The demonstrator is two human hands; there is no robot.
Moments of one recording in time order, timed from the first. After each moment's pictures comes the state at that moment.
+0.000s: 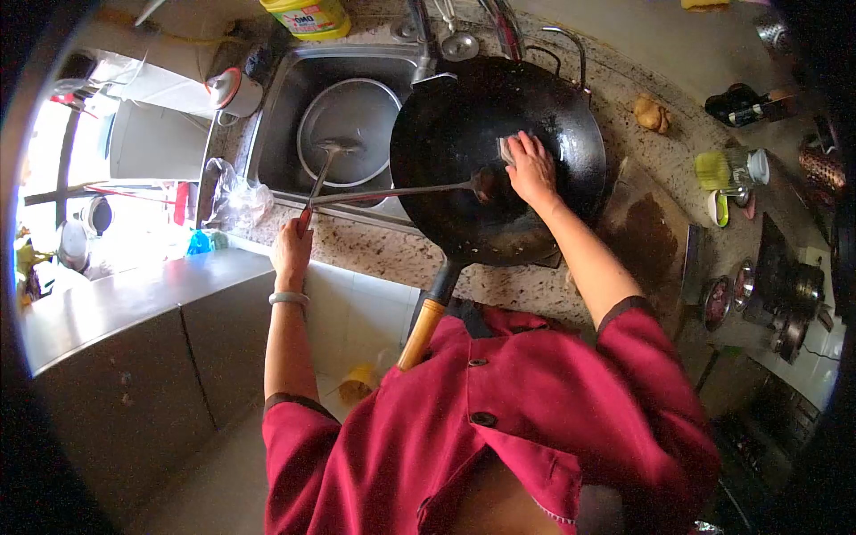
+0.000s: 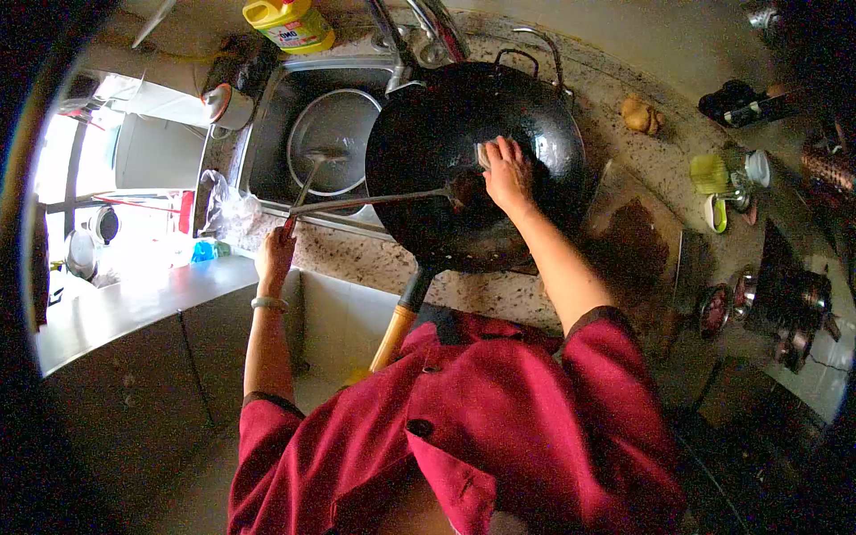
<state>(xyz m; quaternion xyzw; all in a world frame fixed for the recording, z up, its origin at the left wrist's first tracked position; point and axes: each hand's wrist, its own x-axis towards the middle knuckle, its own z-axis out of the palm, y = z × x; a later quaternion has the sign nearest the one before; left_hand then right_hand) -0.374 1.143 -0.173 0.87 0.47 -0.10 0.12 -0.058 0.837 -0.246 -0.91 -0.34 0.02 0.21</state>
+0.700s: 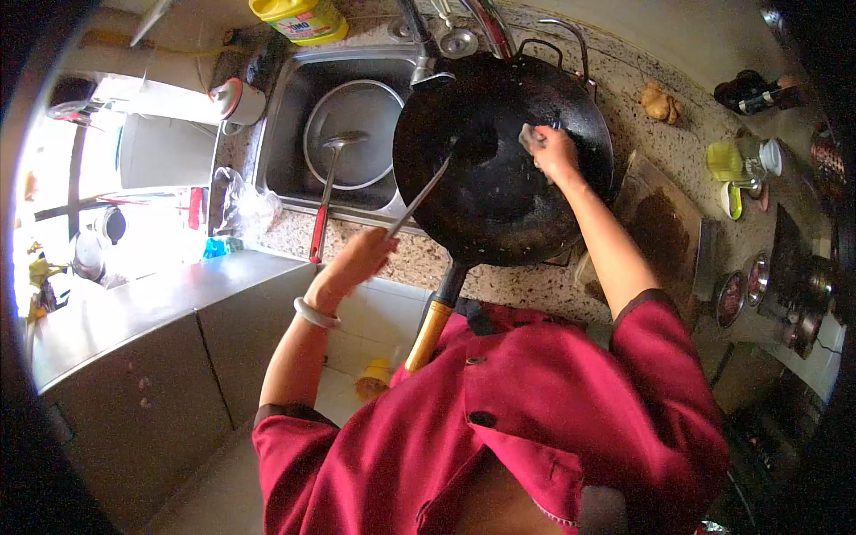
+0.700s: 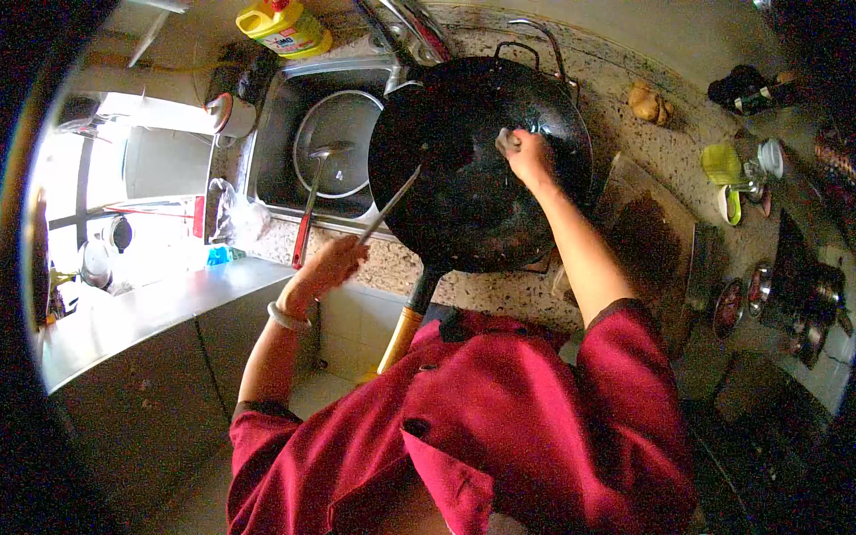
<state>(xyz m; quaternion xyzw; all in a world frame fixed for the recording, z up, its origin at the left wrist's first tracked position) -0.318 1.058 -0.143 0.73 0.27 -0.21 0.59 -0.015 0.832 -0.244 -0.92 -0.18 0.16 0.32</state>
